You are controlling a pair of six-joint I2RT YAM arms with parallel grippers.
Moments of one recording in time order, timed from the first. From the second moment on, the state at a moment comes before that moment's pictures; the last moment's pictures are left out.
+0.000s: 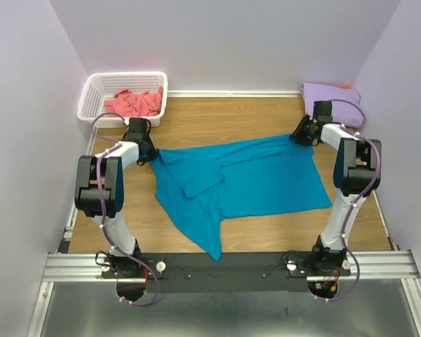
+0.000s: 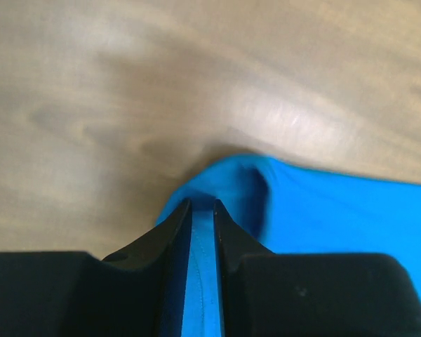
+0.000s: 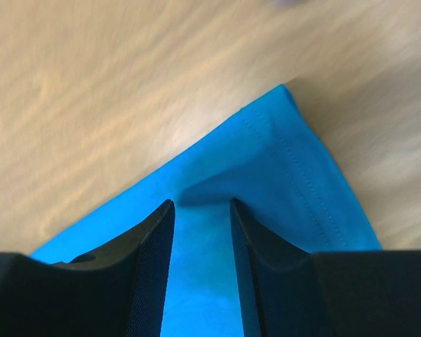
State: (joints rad) left arm -0.04 1.80 1.07 -0.21 -0.03 -0.45; right arm -0.06 2.07 1.40 -0.25 -0.12 0.51
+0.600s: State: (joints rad) left arm -0.06 1.67 1.09 -0.23 -0.01 -0.47; right arm -0.10 1.95 1.36 -0.25 -0.11 0.43
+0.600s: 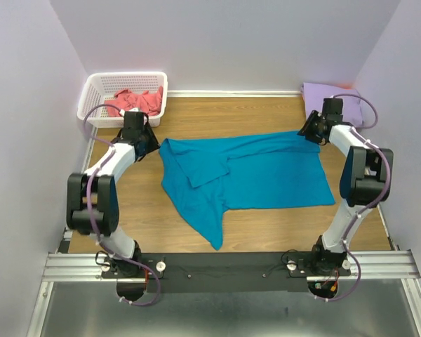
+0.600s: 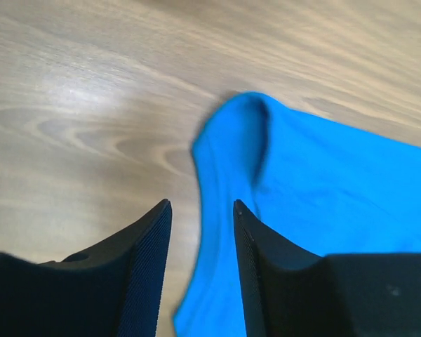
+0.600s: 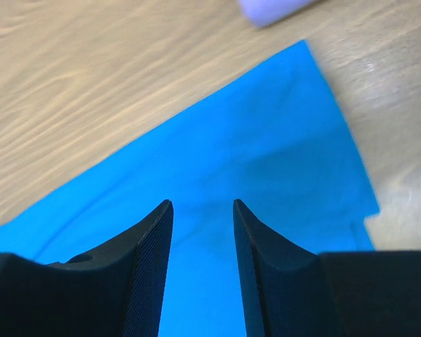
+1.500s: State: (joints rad) left arm -0.33 1.07 0.64 -0.51 0.04 -0.59; right arm 0.04 1.39 0.94 -0.57 0.08 0.45
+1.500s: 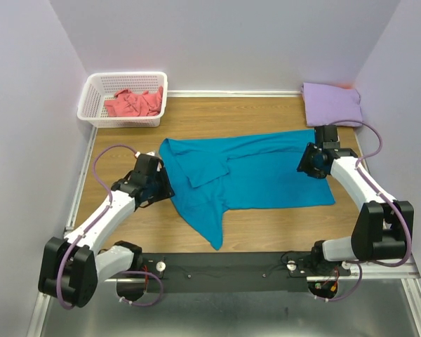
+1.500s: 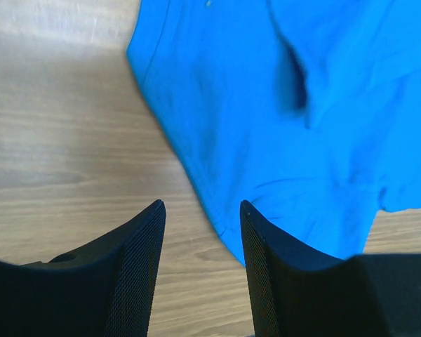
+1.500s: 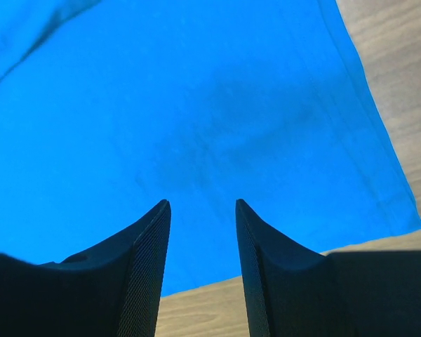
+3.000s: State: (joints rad) left arm -0.51 1.30 0.69 -0.56 -0.03 -0.75; right arm 0.04 1.39 0.90 -0.64 0.13 0.45
